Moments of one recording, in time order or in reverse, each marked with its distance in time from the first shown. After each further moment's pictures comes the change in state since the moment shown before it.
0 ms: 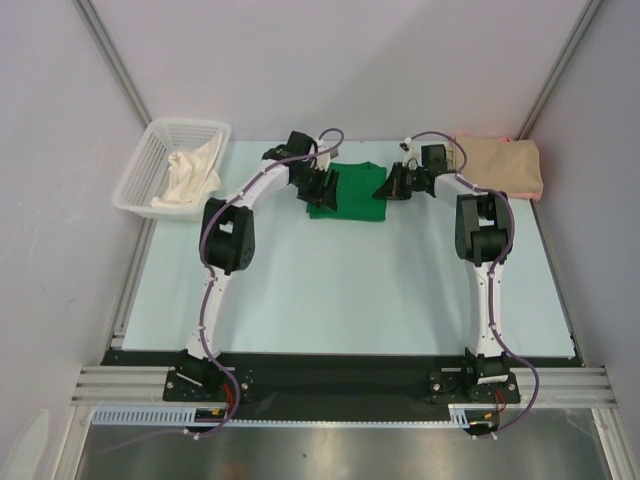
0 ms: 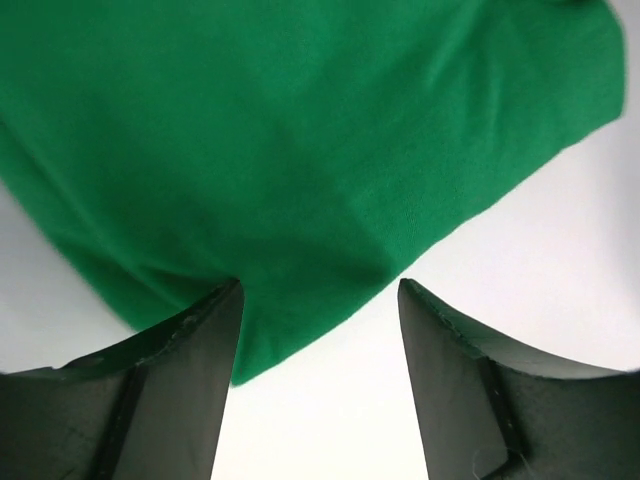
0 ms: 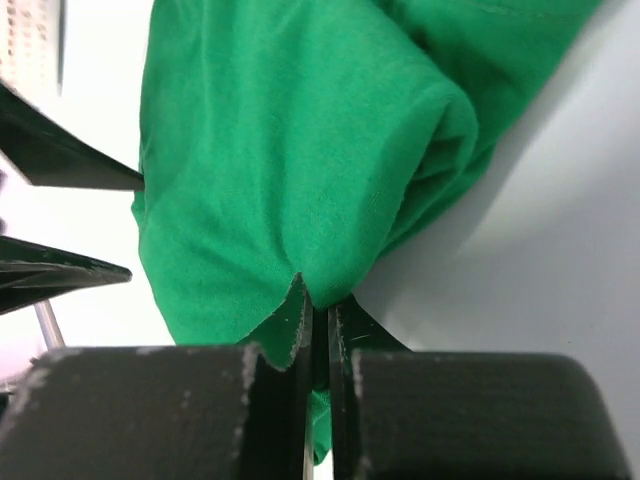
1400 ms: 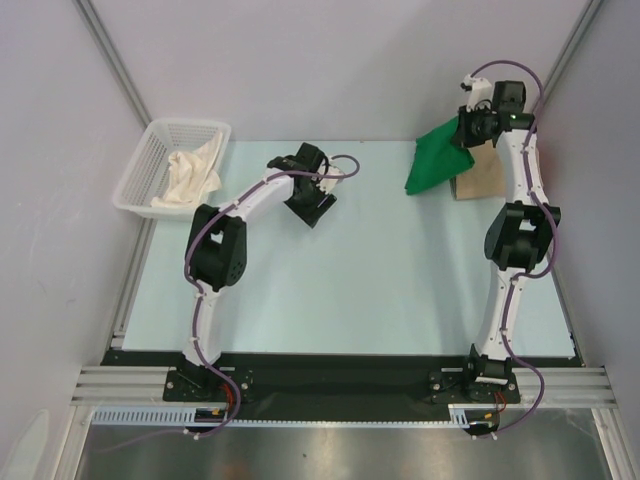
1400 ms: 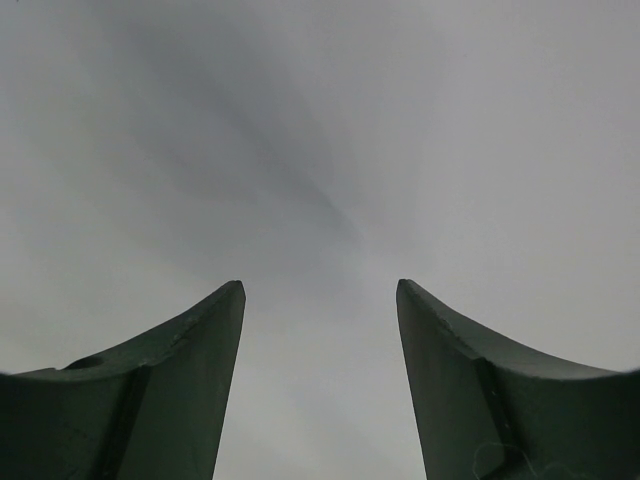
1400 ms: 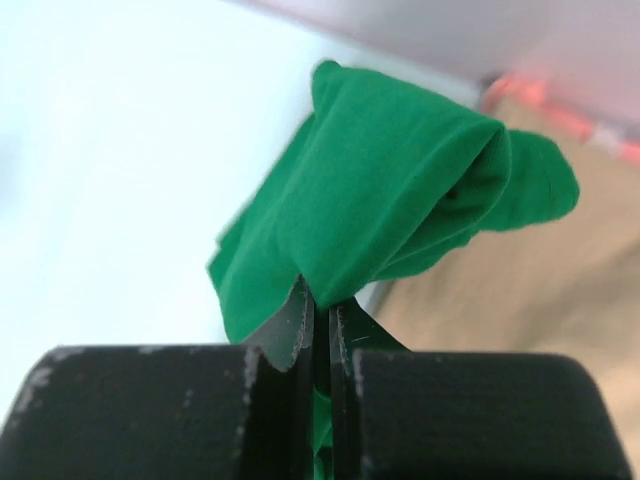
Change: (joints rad) left arm -0.111 -0.277 -0.307 -0.085 -0.482 0.326; right arm -0.218 -0.143 0.522 -0.608 0.386 -0.607
